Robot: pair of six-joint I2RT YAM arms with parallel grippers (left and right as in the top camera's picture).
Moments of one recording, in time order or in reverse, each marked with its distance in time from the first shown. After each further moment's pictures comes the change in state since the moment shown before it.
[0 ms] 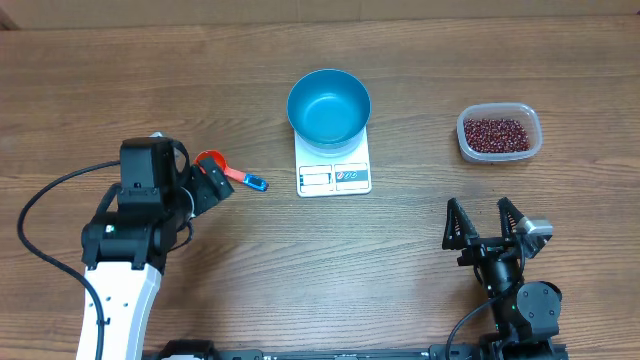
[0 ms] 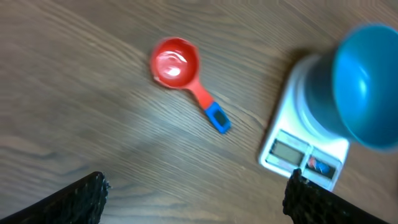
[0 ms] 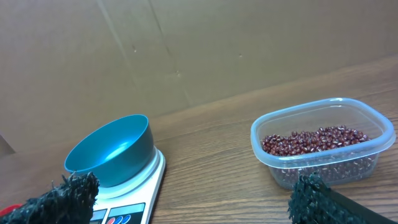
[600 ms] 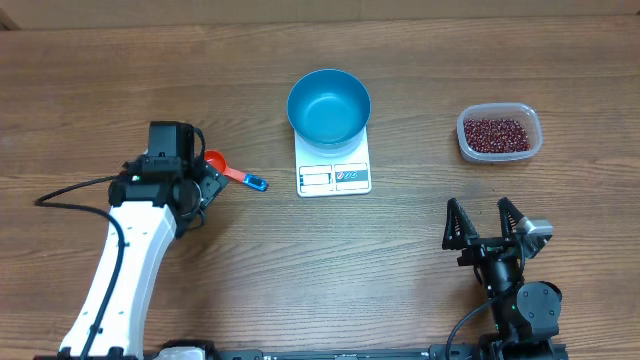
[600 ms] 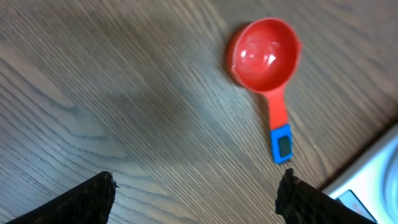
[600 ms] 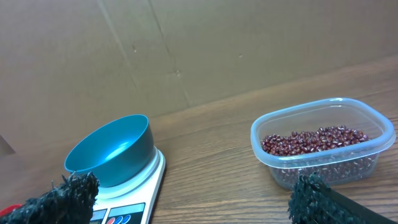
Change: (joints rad) left arm 0.004 0.268 0.000 -0.017 -0.122 -0.323; right arm 0.000 0.000 0.000 -0.001 0.000 0.000
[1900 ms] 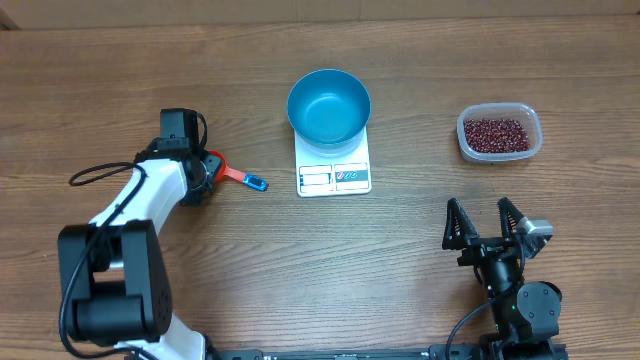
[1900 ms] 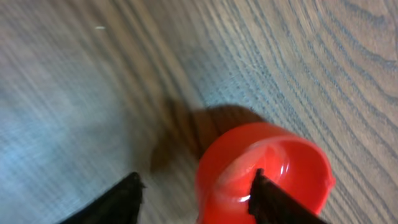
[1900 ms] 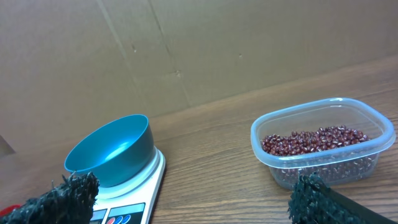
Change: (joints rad) left arm 0.064 0.412 0.000 0.444 0.020 -0.098; right arm 0.000 0.000 0.000 0.000 0.000 0.000
